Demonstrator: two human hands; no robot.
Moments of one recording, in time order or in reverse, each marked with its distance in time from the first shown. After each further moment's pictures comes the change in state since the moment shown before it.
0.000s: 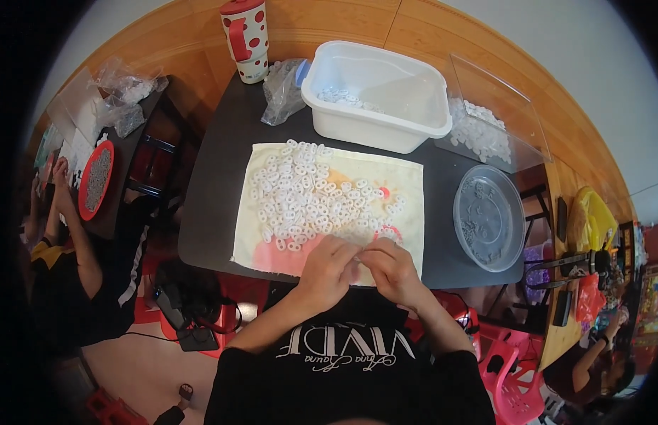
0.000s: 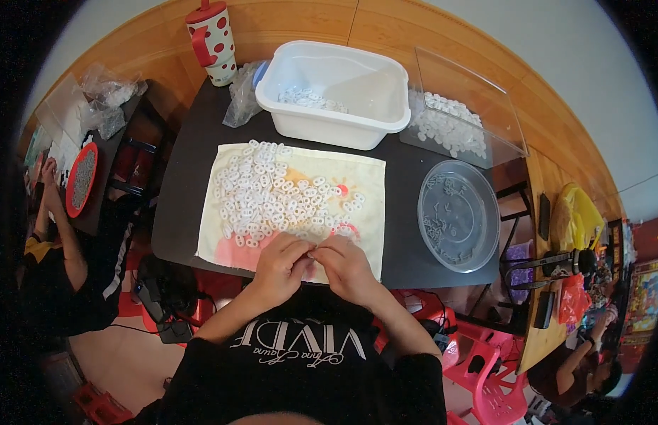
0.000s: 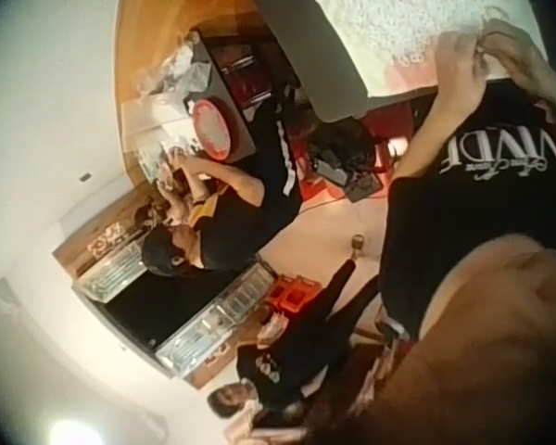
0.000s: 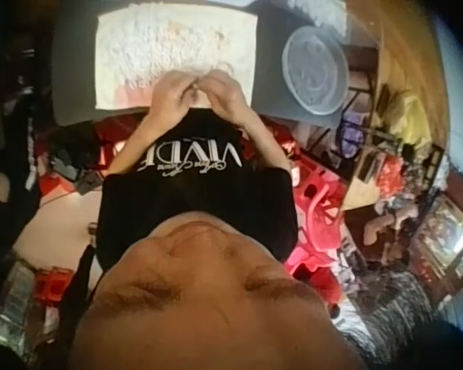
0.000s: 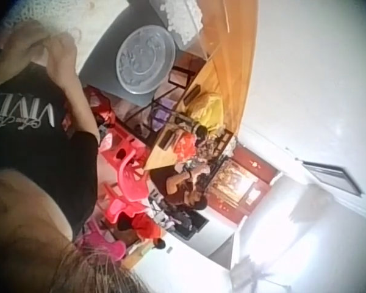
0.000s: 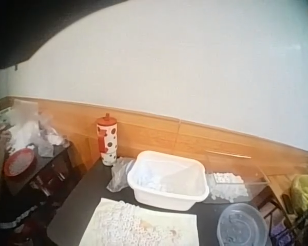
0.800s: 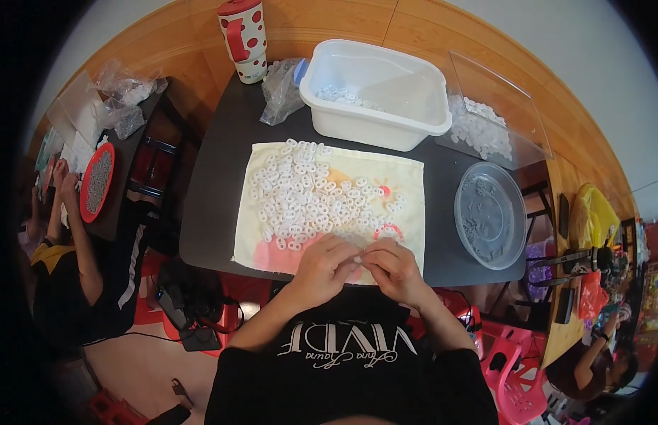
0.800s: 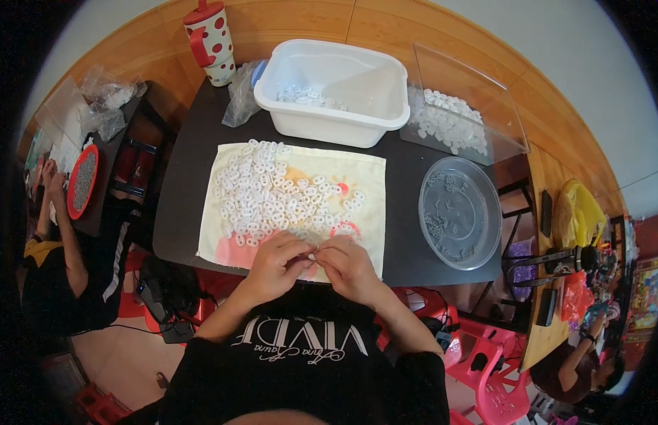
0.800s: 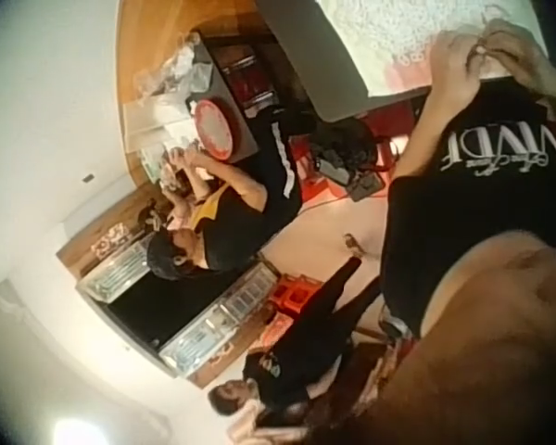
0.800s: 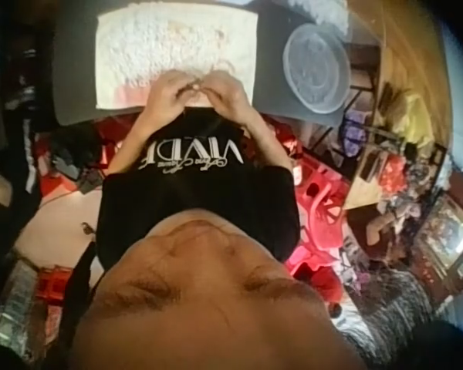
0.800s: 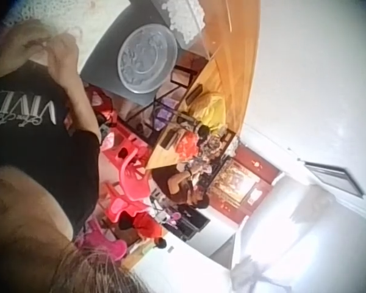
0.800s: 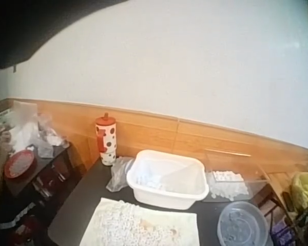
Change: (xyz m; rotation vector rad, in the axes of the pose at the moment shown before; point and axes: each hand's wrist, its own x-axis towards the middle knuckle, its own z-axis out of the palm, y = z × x) left_hand 0.004 -0.007 -0.011 -0.077 -0.107 0.000; right_hand -0.002 0.001 0.000 -0.001 0.033 -0.023
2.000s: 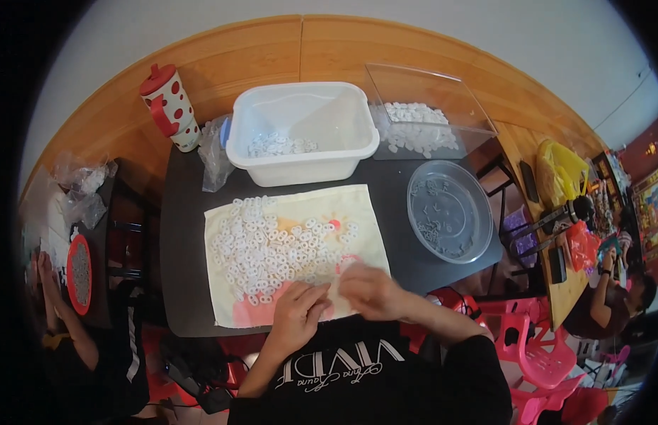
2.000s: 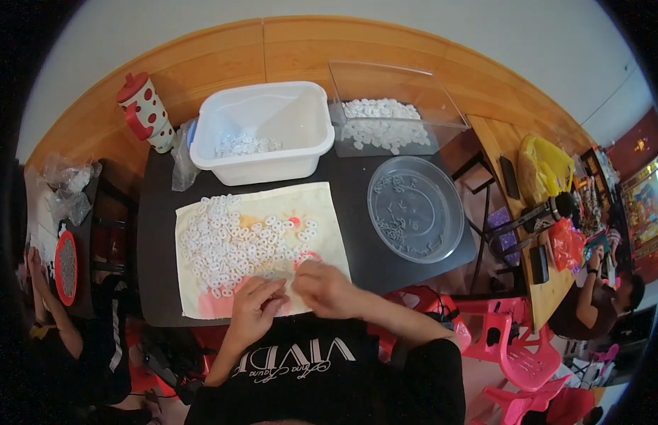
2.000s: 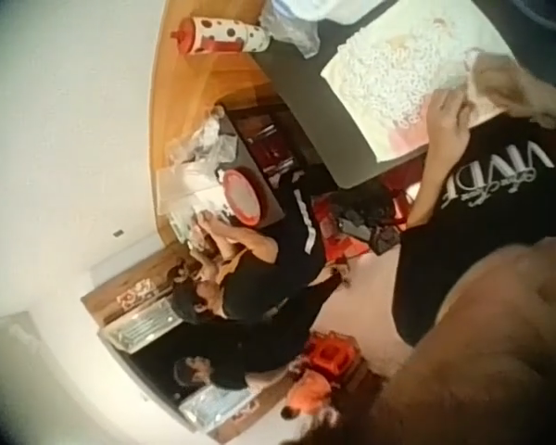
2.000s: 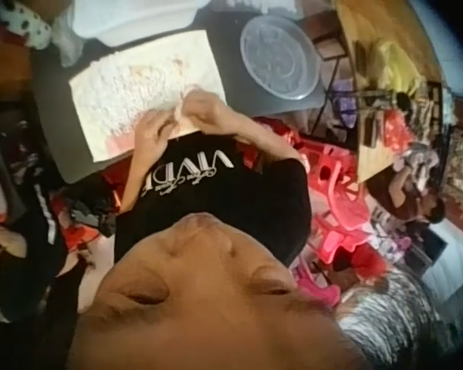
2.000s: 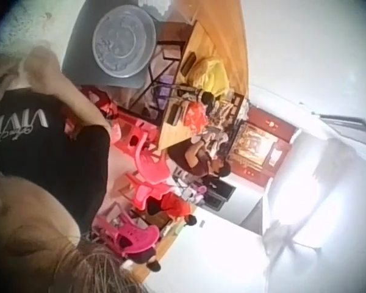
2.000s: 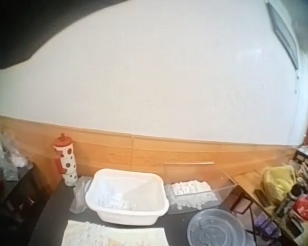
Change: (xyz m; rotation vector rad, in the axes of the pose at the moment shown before) left_hand 0.003 0.000 -0.003 -0.012 -0.077 0.044; right_hand 0.004 0.003 -0.026 0.015 -0.062 -0.069
